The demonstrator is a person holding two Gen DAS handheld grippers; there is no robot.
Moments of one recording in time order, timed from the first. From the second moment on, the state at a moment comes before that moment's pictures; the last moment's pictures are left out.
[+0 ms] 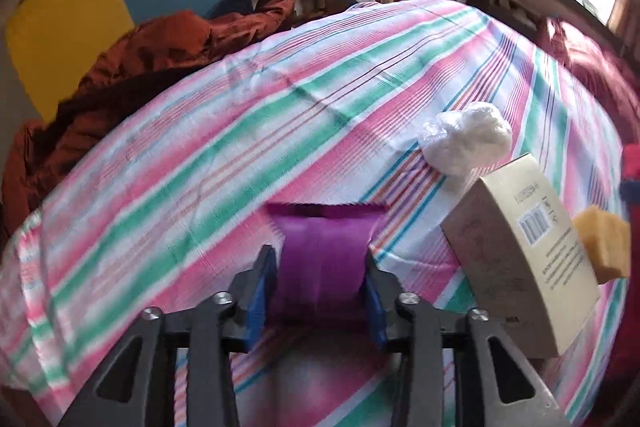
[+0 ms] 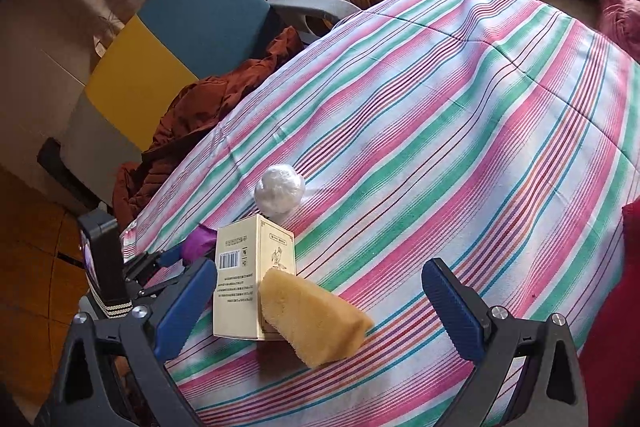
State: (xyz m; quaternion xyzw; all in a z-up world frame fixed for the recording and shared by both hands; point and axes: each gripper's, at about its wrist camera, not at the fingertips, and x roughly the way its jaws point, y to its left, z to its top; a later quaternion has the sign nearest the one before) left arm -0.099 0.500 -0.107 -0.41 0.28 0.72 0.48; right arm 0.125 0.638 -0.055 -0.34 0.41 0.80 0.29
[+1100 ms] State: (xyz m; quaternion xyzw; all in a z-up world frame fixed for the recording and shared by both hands) left arm -0.003 0.318 -0.107 -0.39 0.19 0.79 0.43; right arm 0.007 0.590 -0.064 -0.45 0.22 0.83 0.24
